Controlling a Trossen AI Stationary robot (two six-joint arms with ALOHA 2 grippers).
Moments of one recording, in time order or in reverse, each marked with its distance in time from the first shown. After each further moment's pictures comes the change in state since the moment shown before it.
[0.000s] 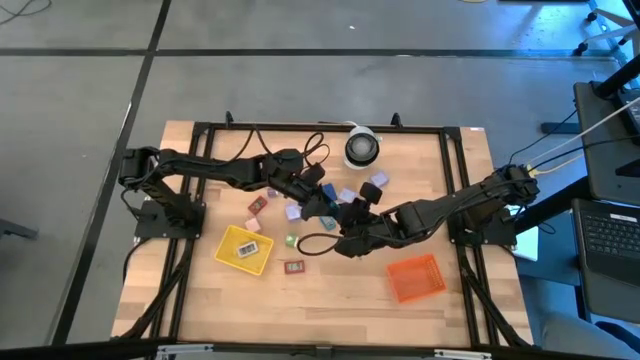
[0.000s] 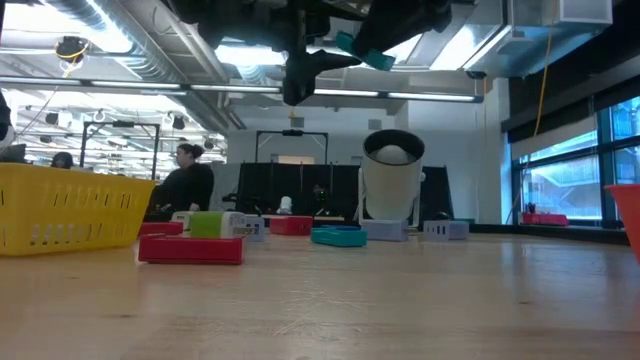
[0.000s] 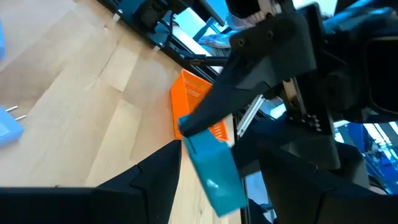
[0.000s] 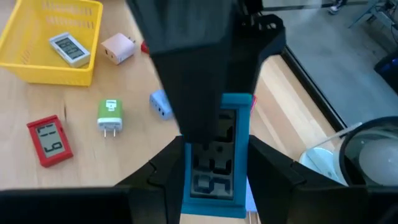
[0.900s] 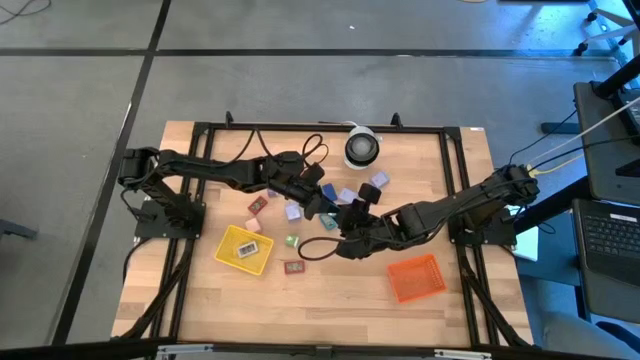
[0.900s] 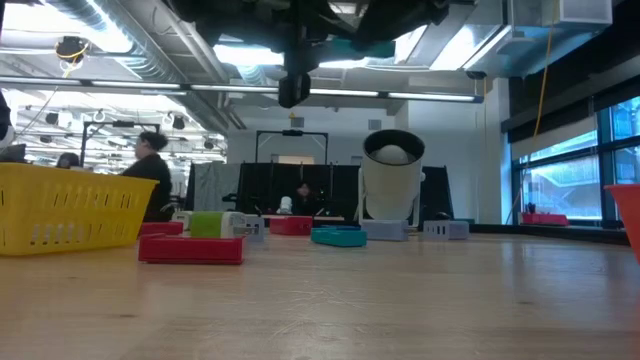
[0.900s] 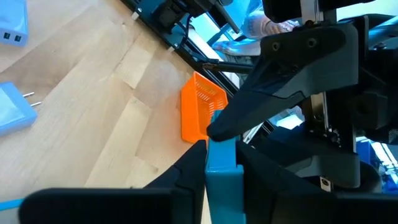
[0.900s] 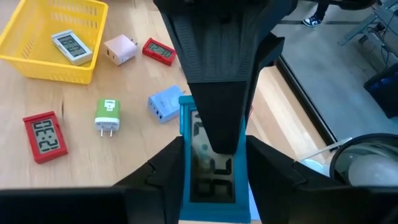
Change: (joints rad) left arm -0.029 -0.001 0.000 -0.012 -0.066 -0.075; right arm 0.001 -0.001 -0.001 0.021 0.030 -0.072
